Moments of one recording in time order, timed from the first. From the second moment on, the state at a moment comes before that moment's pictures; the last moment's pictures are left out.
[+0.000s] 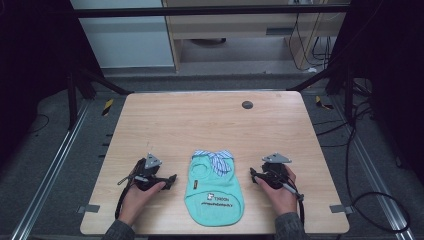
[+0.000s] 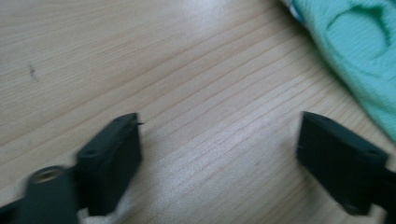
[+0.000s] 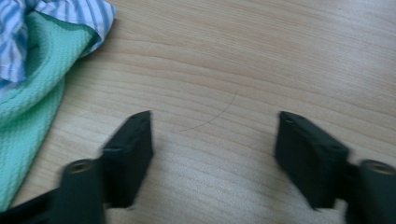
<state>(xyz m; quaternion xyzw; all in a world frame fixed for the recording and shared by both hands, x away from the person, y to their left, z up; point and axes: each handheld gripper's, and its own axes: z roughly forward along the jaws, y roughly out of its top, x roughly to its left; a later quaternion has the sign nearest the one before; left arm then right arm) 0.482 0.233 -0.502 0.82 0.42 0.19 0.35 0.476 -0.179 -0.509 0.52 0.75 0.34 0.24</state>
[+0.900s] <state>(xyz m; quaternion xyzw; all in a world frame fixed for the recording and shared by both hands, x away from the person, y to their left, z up) 0.576 0.145 -0.453 0.85 0.38 0.14 0.35 0.547 -0.105 -0.471 0.44 0.81 0.34 0.19</state>
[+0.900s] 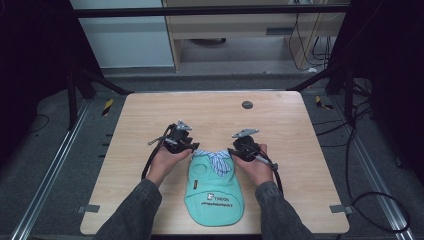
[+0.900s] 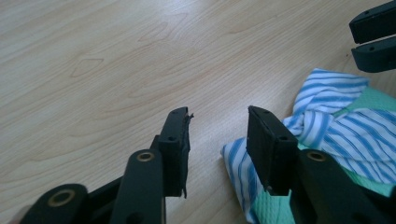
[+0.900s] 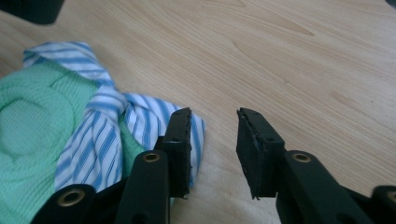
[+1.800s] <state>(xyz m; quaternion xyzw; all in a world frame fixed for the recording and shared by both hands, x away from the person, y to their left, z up) 0.572 0.141 -0.486 0.87 0.38 0.11 0.31 0.560 -0.083 -0.489 0.44 0.84 0.31 0.13</state>
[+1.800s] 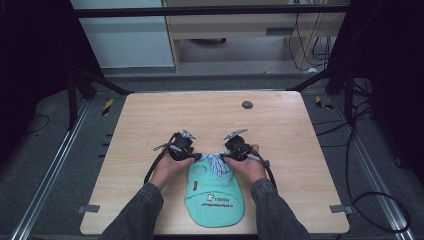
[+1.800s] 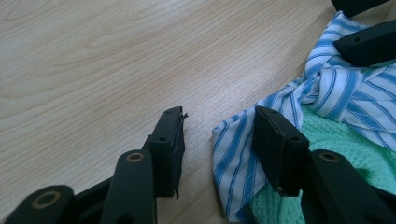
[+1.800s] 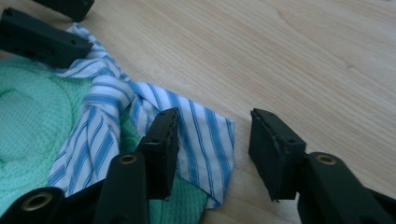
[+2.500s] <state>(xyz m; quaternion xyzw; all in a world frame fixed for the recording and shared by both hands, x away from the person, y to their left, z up) 0.557 0.135 -0.483 0.88 0.34 0.11 0.32 0.544 -0.078 -0.482 0.38 0.86 0.31 0.15</state>
